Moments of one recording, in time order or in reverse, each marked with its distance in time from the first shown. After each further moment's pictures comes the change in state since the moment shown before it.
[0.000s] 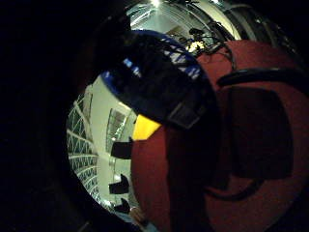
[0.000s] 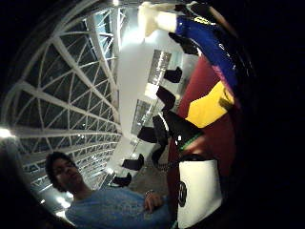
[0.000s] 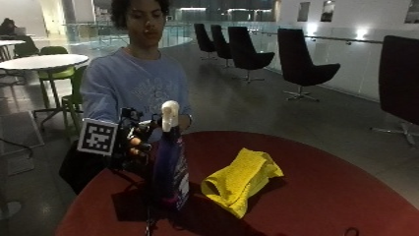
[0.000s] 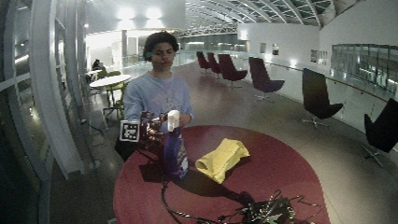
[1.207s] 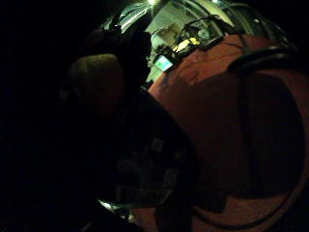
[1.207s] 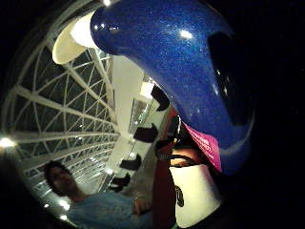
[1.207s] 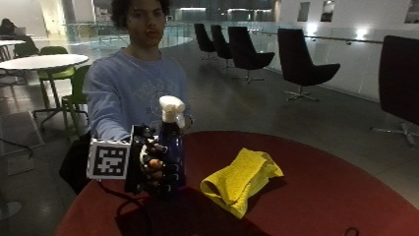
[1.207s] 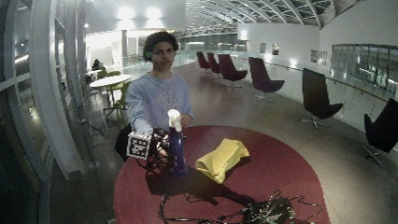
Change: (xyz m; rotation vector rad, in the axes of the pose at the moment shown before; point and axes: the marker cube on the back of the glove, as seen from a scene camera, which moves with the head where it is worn) arm 0.038 -0.055 0.033 -0.195 -0.026 -0.043
